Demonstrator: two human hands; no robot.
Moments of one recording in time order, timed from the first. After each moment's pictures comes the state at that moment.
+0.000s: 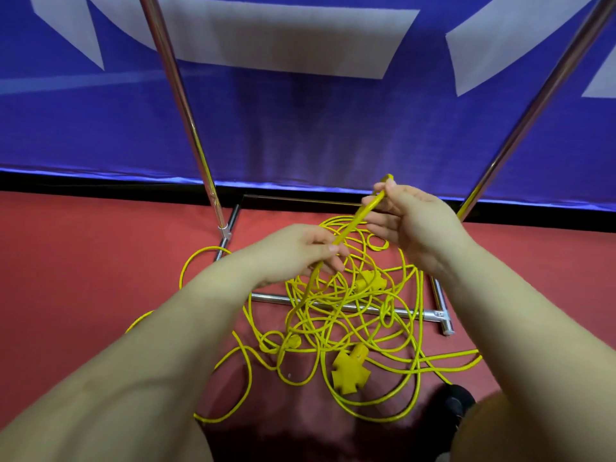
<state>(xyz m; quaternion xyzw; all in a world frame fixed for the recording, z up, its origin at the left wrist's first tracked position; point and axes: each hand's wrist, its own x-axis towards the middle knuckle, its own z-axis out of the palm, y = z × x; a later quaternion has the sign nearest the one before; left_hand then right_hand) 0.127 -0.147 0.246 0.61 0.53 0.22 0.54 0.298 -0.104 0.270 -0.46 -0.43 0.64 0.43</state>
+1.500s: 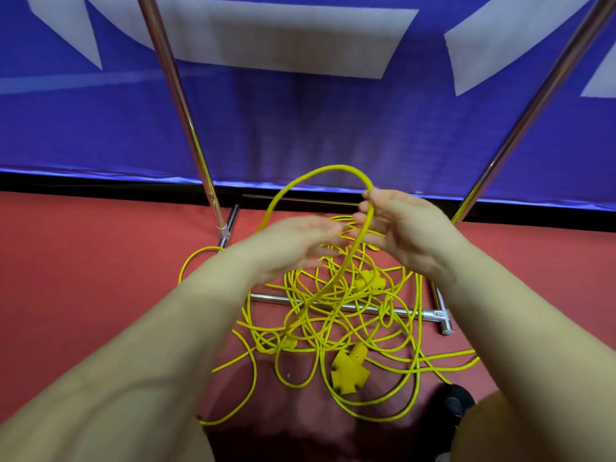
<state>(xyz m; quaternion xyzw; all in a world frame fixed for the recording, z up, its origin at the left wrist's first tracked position) 0.130 -0.144 0.250 0.50 0.52 0.30 0.62 0.293 -0.107 0.269 -0.41 -0.37 0.72 0.42</state>
